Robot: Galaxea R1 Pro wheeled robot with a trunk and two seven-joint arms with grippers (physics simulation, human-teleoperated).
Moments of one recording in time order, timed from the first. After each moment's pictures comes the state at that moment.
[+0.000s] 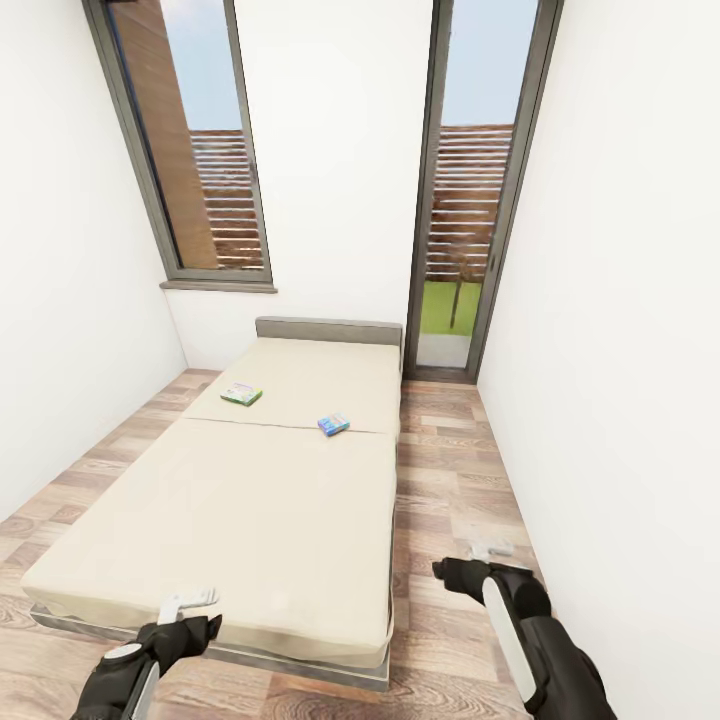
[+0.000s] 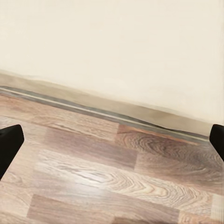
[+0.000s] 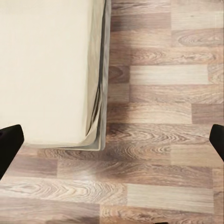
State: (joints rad) left arm -0.16 0.02 0.20 -1.21 -0.07 0.55 -0.09; right arm -0.33 0.09 0.00 -1.26 -0.17 0.81 -0.14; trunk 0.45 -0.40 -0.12
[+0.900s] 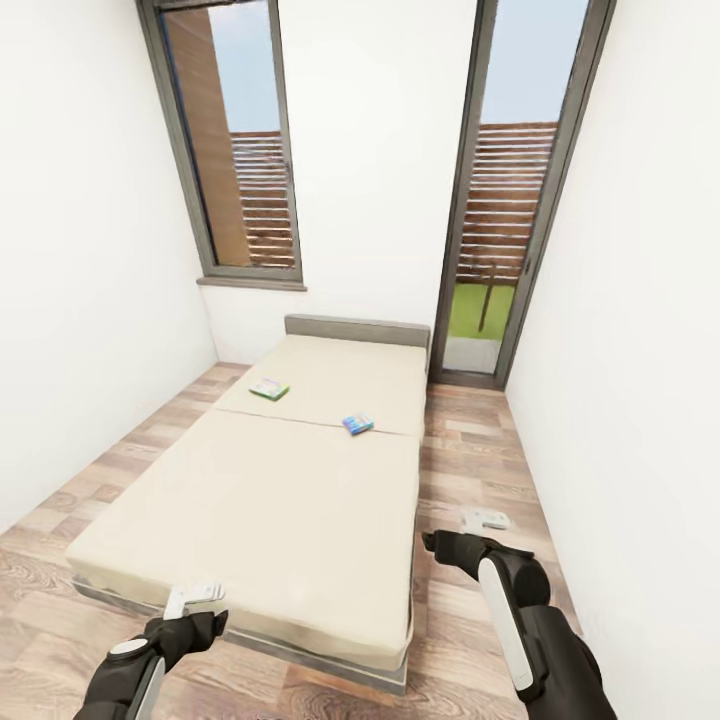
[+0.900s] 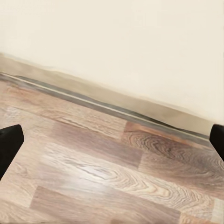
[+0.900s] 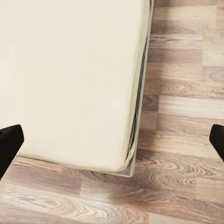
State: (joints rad) left arm -0.16 0.01 0.18 -1.23 -0.07 0.57 -0.09; right arm -0.33 0.14 0.01 -1.43 -0.16 0.87 -0.14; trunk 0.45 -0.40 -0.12
